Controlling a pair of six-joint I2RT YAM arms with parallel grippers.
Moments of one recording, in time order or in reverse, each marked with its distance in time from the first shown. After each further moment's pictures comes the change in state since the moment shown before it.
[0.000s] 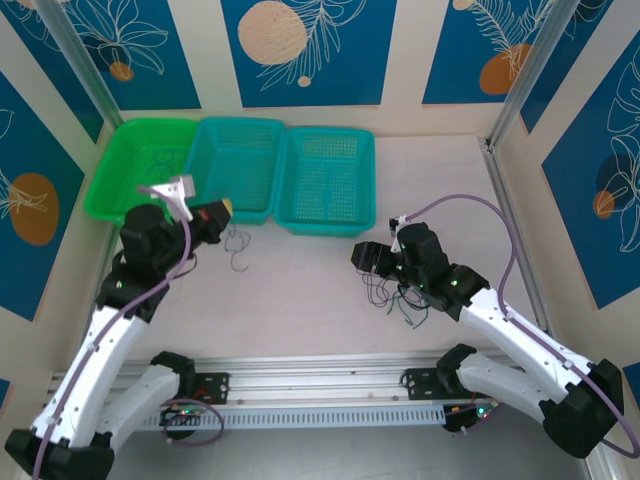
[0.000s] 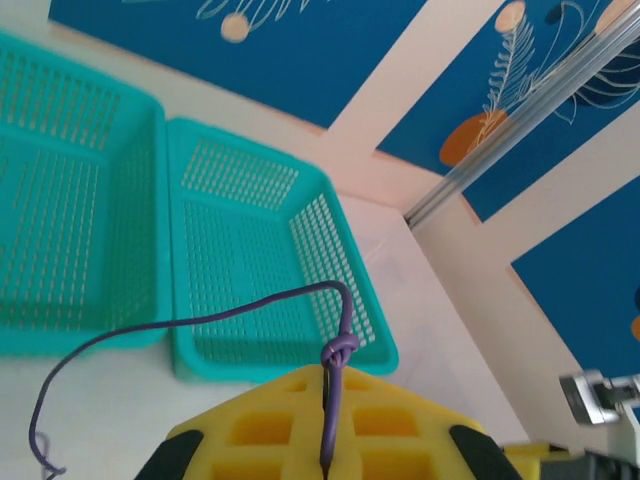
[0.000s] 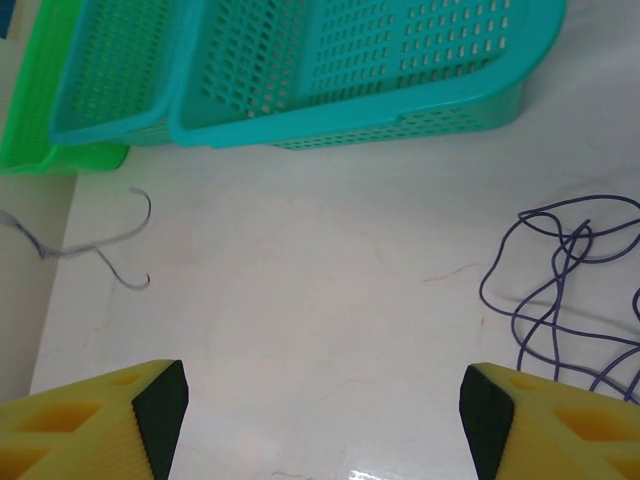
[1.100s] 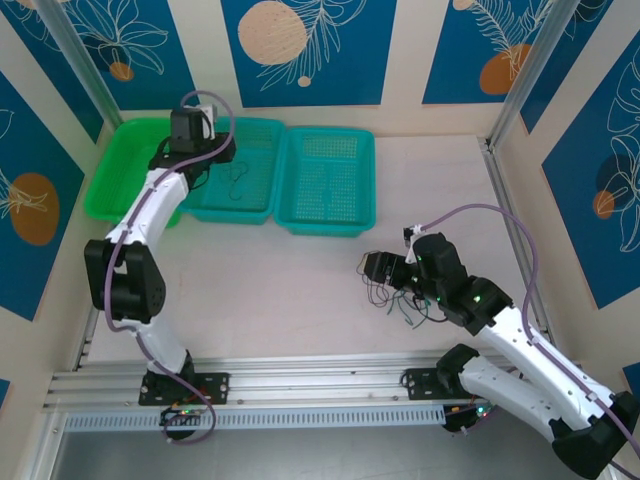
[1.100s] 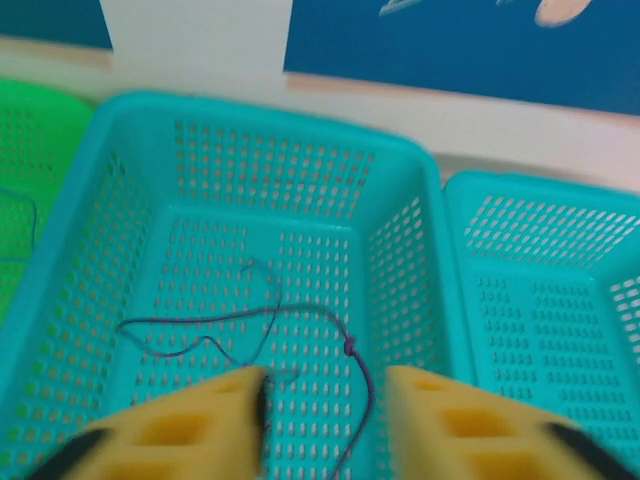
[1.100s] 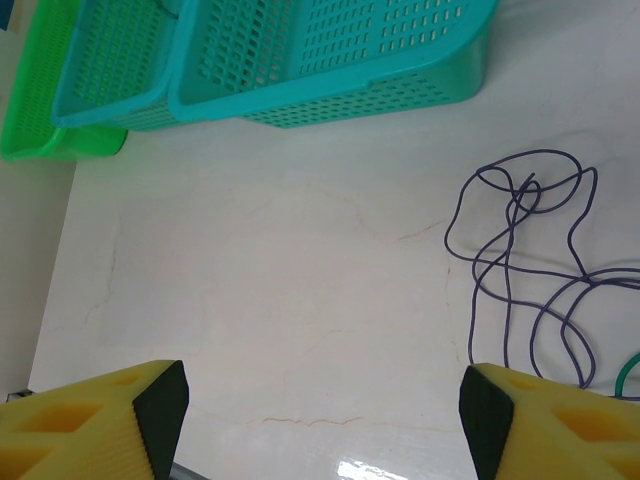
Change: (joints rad) left arm 0.164 0.936 0.649 -0.076 -0.198 0.326; right arm 0.005 -0.164 0.009 -0.192 0.018 0.000
